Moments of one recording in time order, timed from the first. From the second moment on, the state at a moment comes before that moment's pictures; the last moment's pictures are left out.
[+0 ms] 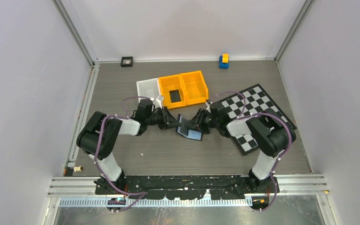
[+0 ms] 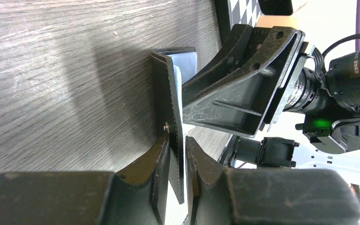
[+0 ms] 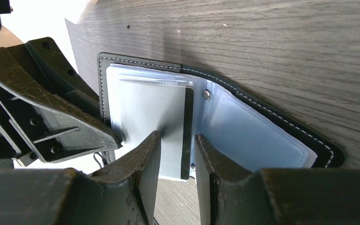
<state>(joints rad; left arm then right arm) -0.42 1.72 0.65 0.50 0.69 -0.89 0.53 1.75 0.64 0.49 -0.44 0.98</state>
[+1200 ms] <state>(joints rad) -0.37 1.70 0.57 0.72 0.76 -1.03 0.49 1.76 0.51 0.92 -0.52 1.16</state>
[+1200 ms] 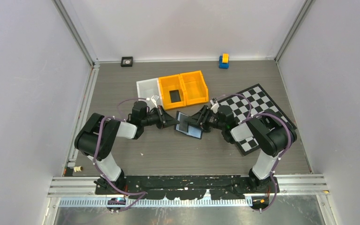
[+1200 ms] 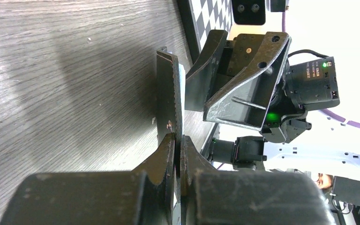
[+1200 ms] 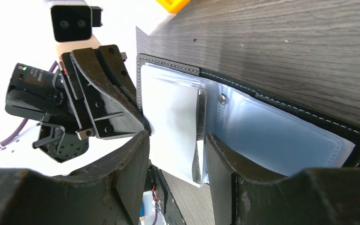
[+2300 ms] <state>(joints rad) -0.36 1.71 0.55 0.84 0.76 -1.08 0.45 1.78 0.51 0.97 -0.57 1.20</state>
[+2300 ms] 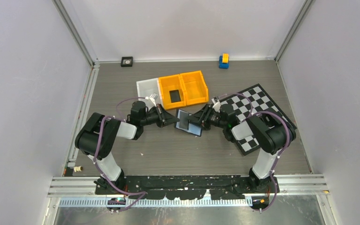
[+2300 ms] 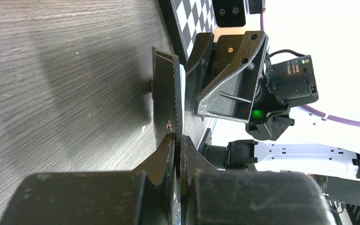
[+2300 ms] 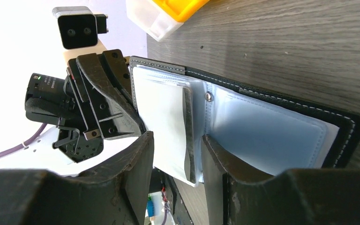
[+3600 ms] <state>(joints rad) -0.31 1.76 0.51 1.11 0.81 -1.26 0.42 1.73 0.47 1.08 -0.57 1.23</state>
